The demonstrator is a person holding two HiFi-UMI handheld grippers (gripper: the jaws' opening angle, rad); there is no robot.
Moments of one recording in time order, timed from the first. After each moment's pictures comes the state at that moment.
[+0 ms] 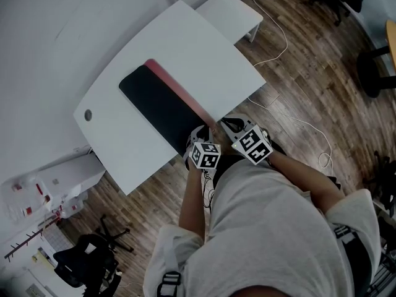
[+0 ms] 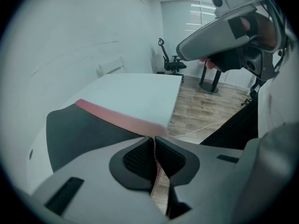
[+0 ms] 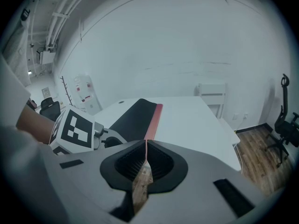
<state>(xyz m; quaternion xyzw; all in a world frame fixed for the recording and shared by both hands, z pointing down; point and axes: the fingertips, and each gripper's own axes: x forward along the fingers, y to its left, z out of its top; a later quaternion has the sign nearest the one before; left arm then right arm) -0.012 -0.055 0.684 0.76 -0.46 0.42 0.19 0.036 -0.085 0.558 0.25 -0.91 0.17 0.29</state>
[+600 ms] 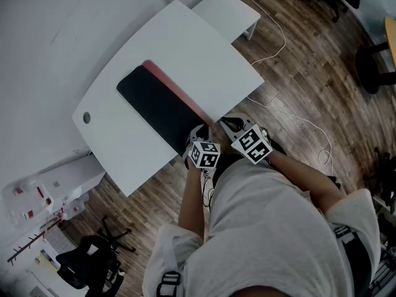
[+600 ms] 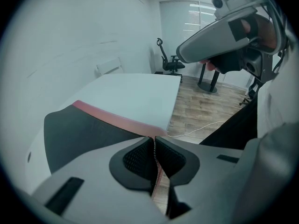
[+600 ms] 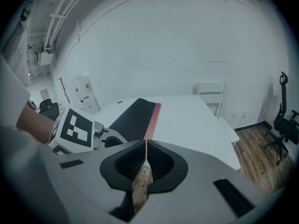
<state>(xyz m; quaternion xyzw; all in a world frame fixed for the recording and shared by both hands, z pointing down) -0.005 -0.060 0.685 0.76 -0.45 0.42 0.19 0.041 -0.090 0.561 0.26 -0.90 0.18 0.29</state>
